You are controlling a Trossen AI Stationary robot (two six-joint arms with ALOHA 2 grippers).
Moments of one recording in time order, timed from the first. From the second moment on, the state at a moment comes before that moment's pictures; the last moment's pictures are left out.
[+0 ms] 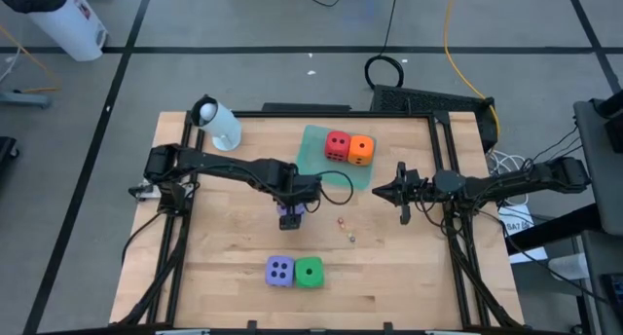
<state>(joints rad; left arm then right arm) -0.04 1.85 1.50 -1.01 -0.03 -0.06 0.04 0.72 0.09 0.60 0.07 0.25</state>
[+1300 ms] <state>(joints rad) -0.21 1.85 1.52 -1.11 -0.25 0.61 0.04 0.72 0.09 0.58 0.08 0.25</state>
